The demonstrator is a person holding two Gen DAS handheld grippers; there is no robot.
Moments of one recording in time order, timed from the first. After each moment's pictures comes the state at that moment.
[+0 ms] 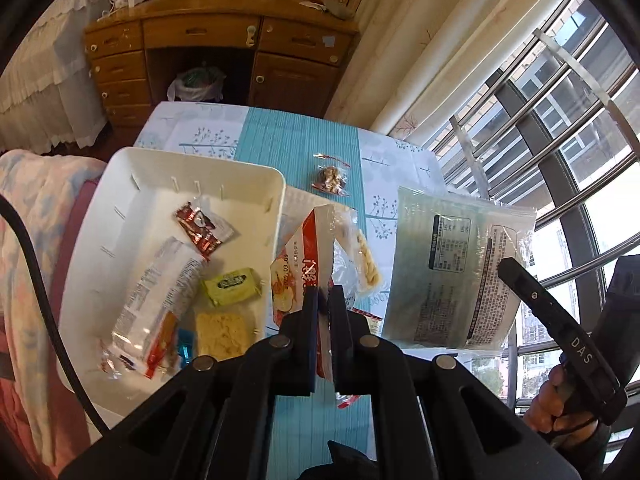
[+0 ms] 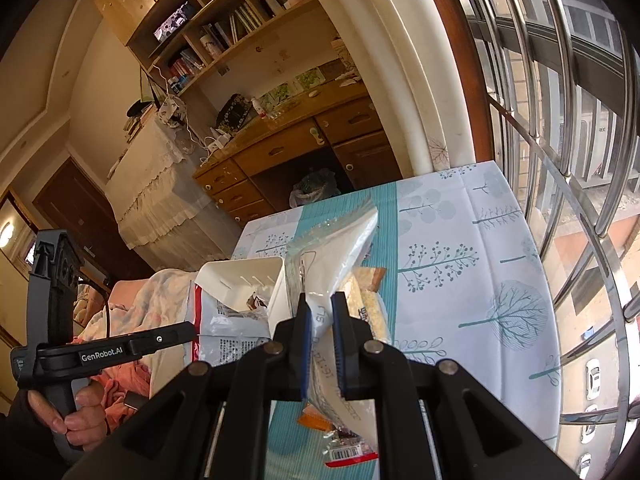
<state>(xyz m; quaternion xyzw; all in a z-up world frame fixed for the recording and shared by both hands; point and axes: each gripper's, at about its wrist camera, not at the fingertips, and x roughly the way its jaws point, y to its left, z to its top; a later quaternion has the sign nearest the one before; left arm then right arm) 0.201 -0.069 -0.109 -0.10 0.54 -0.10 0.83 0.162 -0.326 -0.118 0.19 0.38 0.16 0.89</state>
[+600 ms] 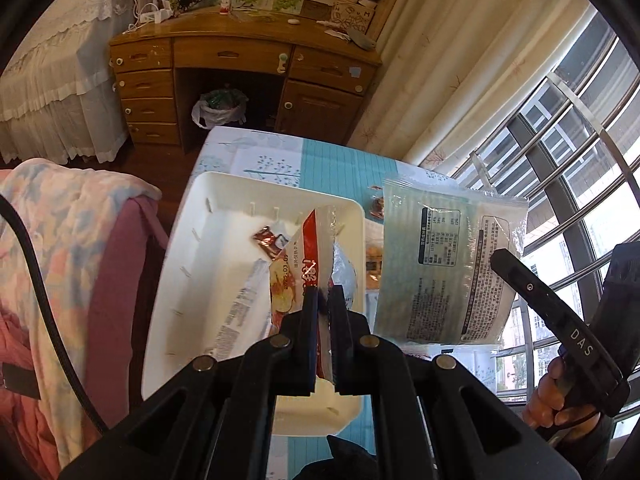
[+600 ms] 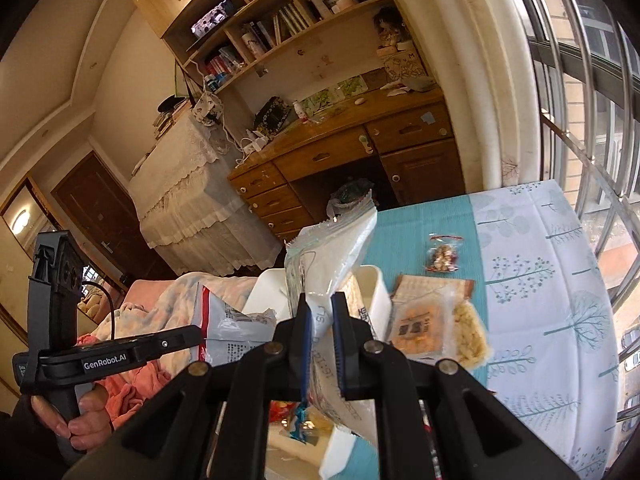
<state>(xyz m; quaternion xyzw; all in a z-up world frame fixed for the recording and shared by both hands) 0.180 0.052 -0.080 -0.10 0.50 -0.09 0.85 0.163 -0.205 -0.096 0.18 0.35 0.20 0.90</state>
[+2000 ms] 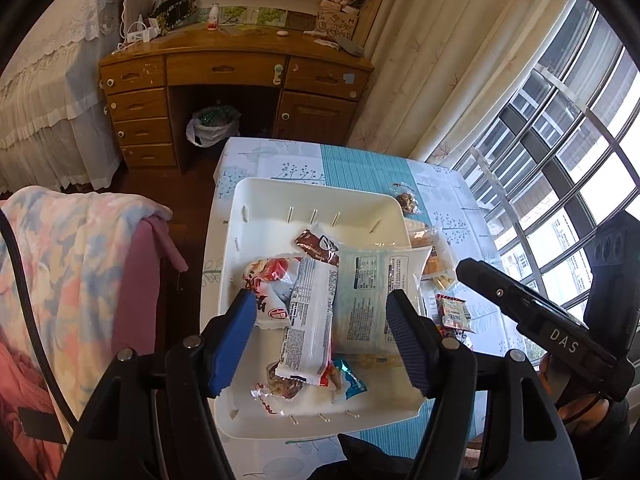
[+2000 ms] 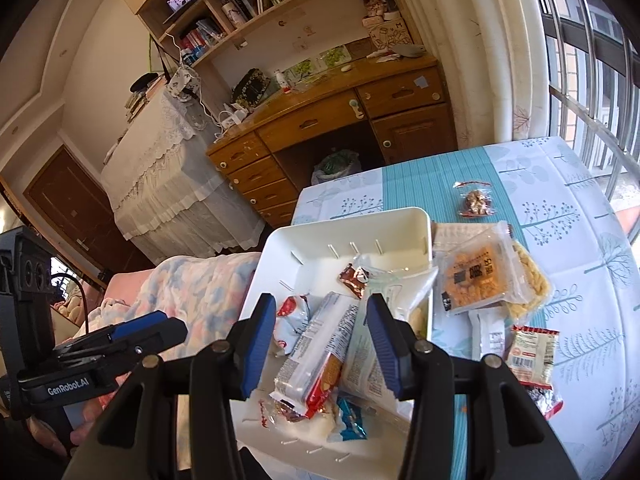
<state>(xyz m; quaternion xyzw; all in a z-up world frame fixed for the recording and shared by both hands) 0.165 0.119 -0.095 -0.06 0.47 -0.13 0.87 0.151 -0.113 -0.126 0.17 0.40 0.14 0.89</state>
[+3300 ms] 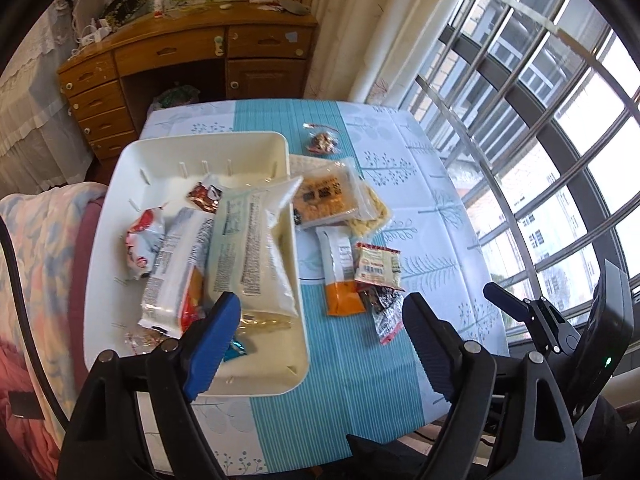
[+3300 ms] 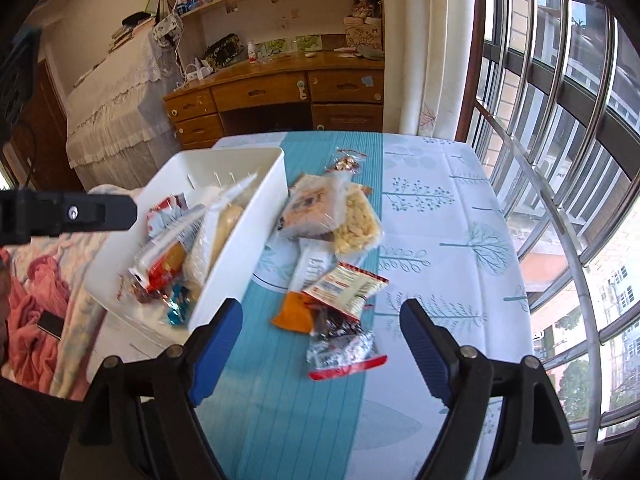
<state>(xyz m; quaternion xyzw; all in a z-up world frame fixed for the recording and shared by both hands) 0.126 -0.055 -0.123 -0.01 0.53 -0.16 0.84 0.052 -0.231 -0.176 -0.01 0.42 0.07 0.90</state>
